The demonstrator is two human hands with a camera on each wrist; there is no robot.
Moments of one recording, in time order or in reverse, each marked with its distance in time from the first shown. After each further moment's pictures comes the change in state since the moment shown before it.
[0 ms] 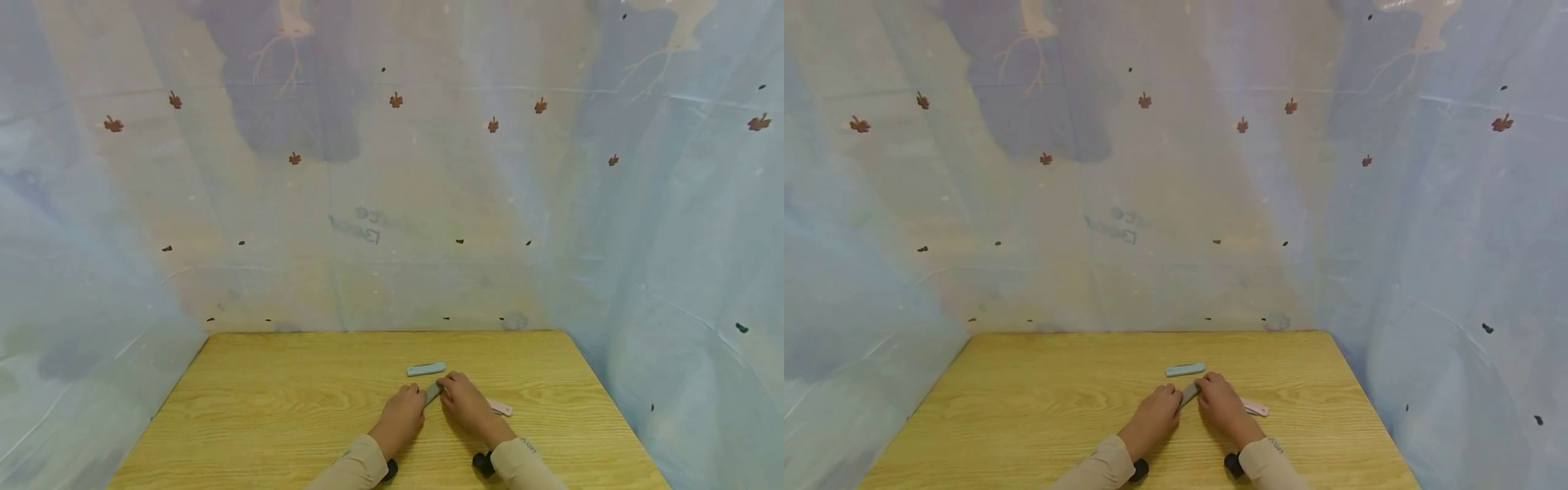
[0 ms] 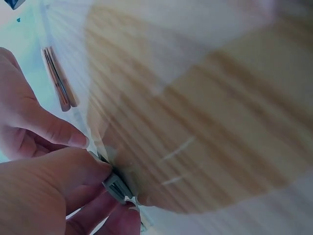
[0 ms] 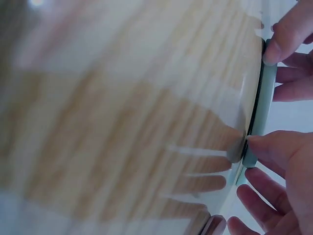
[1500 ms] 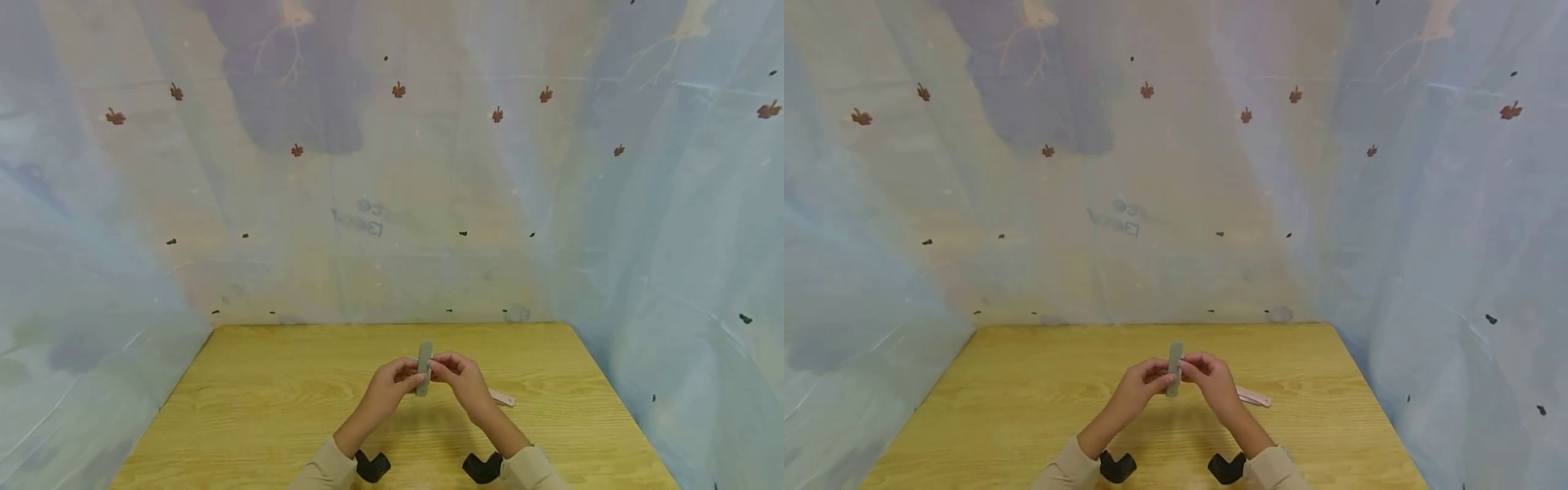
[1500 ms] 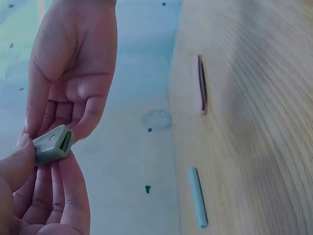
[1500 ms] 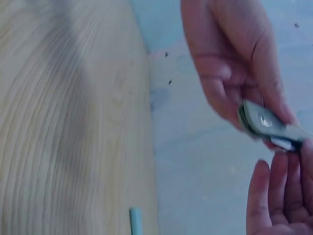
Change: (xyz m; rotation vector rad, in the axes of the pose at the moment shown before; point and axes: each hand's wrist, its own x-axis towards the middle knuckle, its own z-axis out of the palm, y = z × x) left_hand -0.021 -0.019 -0.074 -1.319 0.136 -0.096; right_hand 0.001 -0.073 -0.064 1.143 0.137 0.296
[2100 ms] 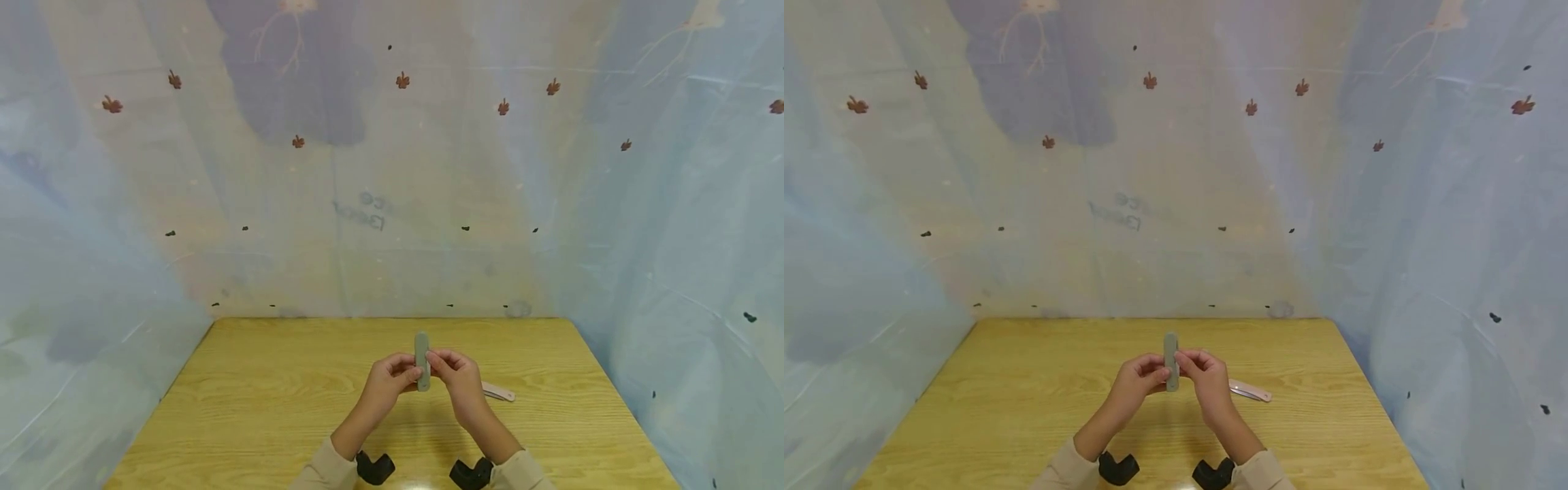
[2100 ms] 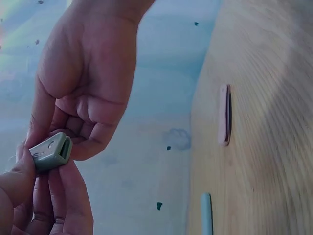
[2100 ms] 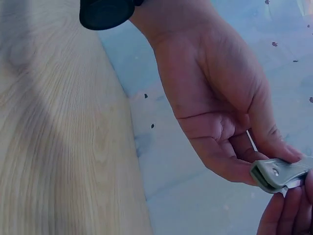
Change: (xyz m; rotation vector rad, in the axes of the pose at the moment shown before) left_hand -0.007 0.027 0.001 -0.262 0.068 -0.119; right_hand -0.010 -0.027 0.030 0.226 0.198 0.026
